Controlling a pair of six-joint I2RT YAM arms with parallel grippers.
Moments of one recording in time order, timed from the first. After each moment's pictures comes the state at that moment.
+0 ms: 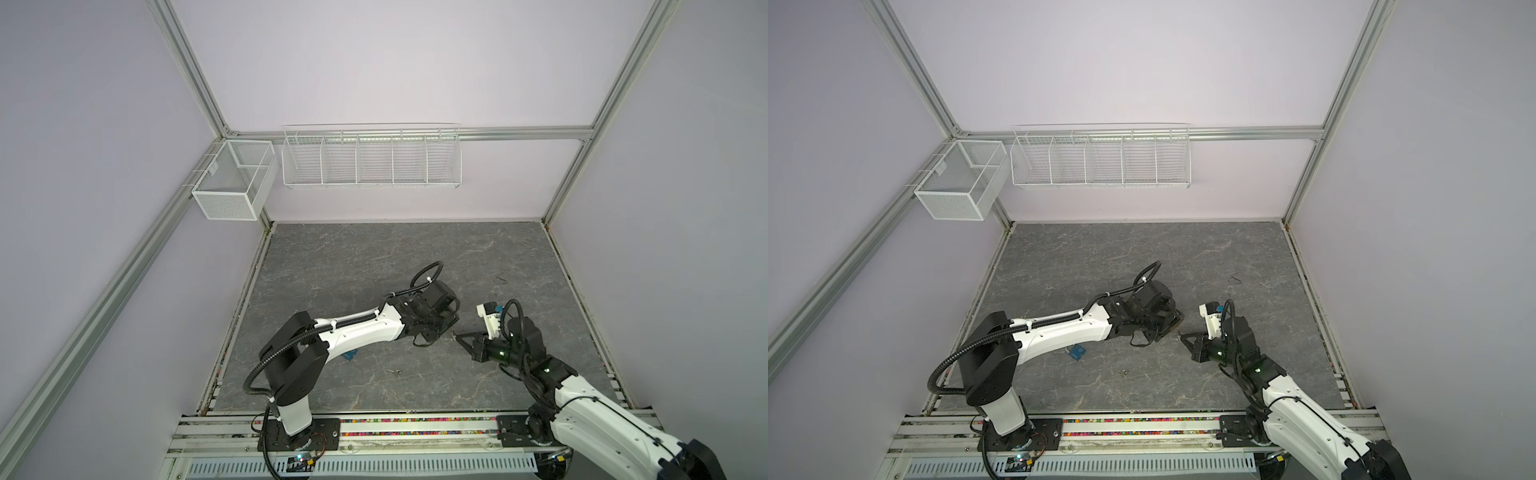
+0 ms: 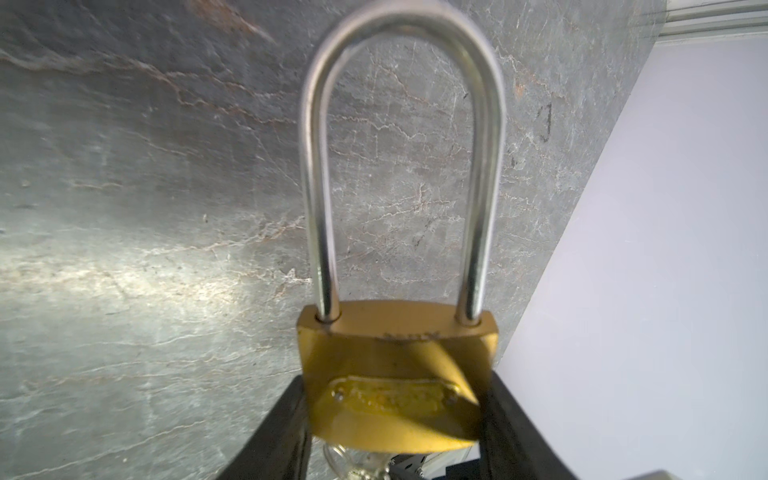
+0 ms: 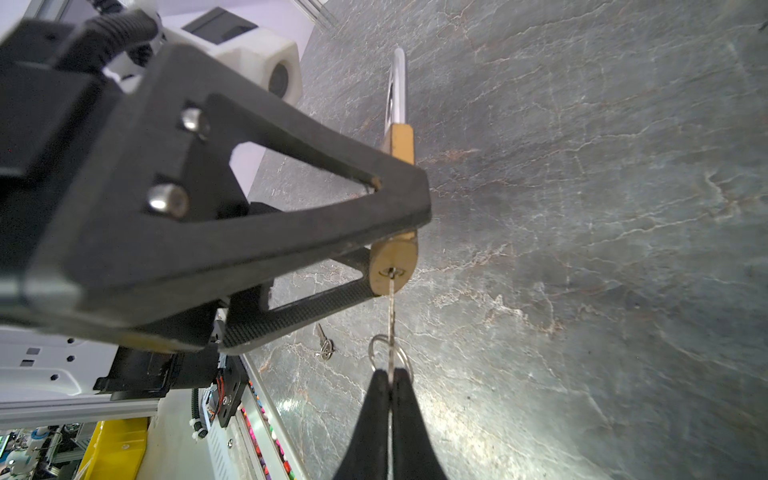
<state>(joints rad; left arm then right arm) -1.06 1.76 1.26 -0.35 0.03 -1.54 0.51 0.78 0.24 0.01 -0.45 0.62</state>
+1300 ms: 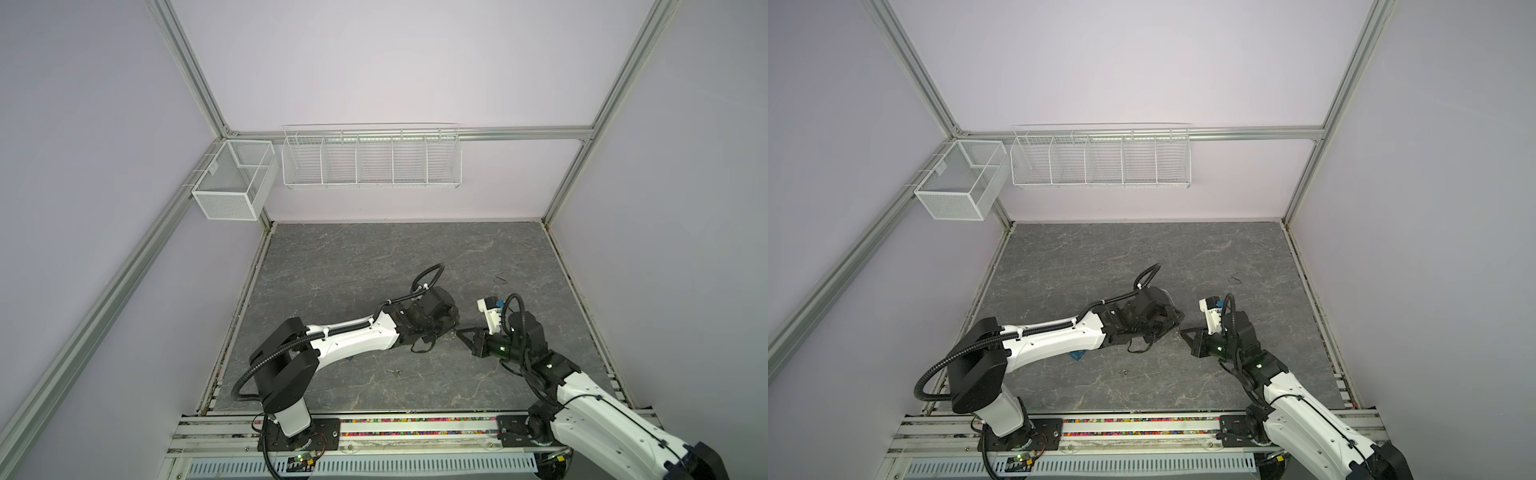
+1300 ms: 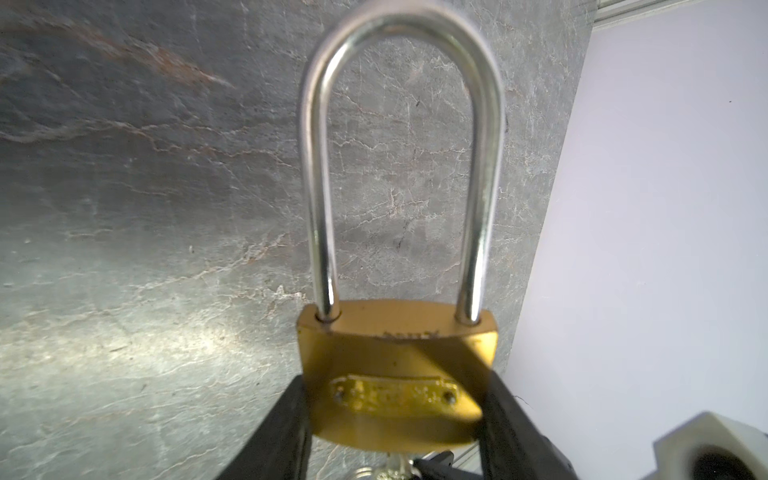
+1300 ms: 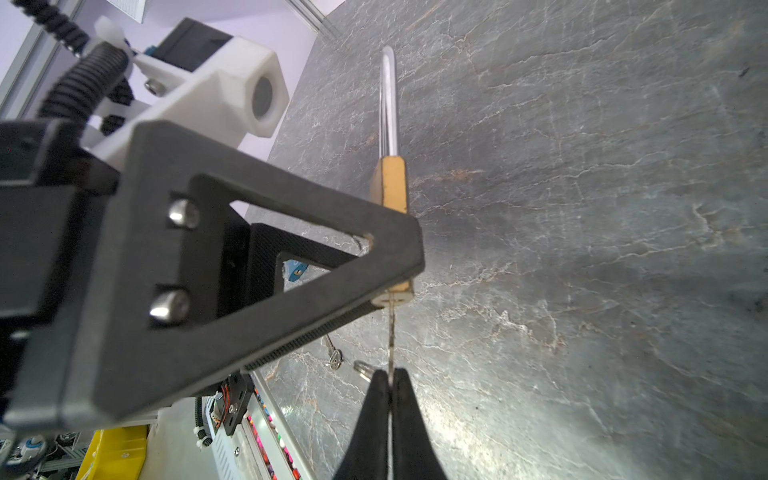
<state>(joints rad) -1.10 1.70 1.17 -0.24 -0.05 -1.41 0.51 0.78 0.32 -0.06 -0.42 0.62</state>
